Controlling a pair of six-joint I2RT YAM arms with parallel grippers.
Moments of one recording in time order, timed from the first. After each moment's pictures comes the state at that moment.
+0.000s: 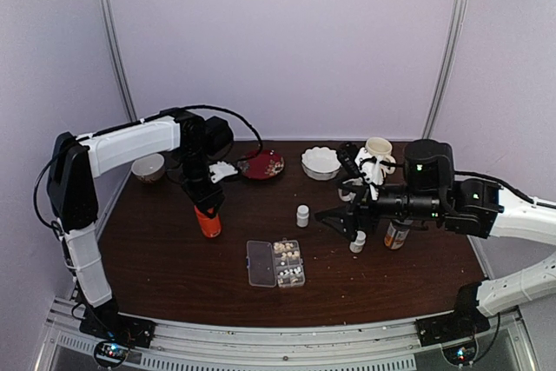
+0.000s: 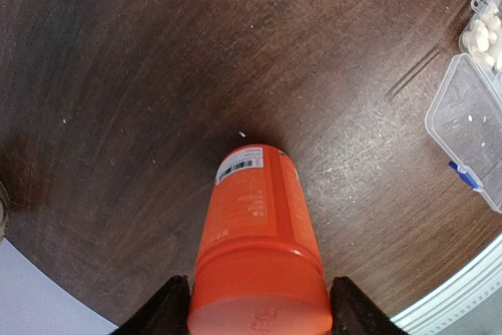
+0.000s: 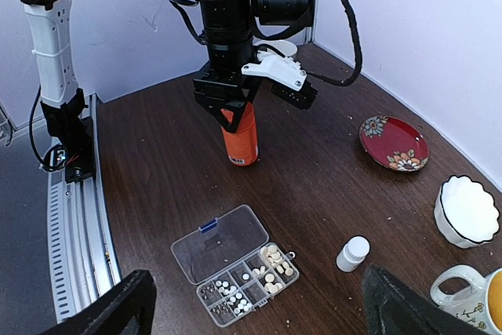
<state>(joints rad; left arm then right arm) -0.63 1.90 1.66 -1.26 -0.05 0.21 1.00 1.05 0.89 -0.19 -0.07 -0.01</state>
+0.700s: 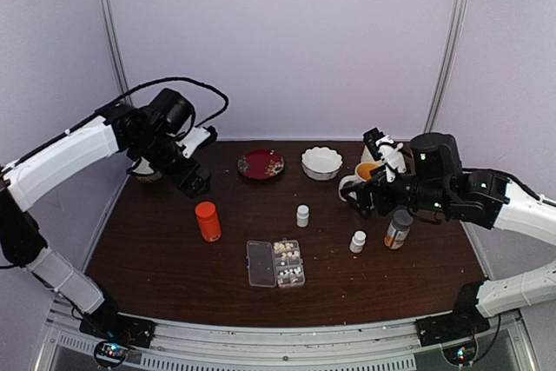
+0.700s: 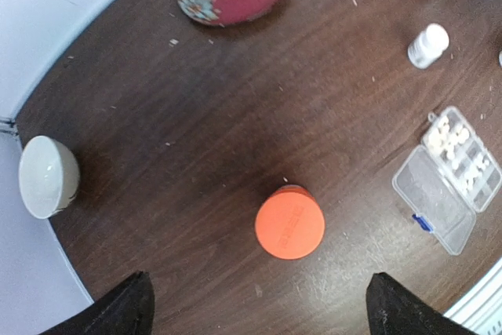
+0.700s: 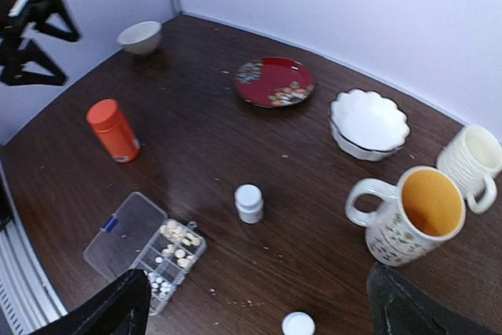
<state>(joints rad) -0.63 1.52 1.49 -1.06 -0.10 0.09 0.87 1.03 0.91 -0.35 0.15 0.14</state>
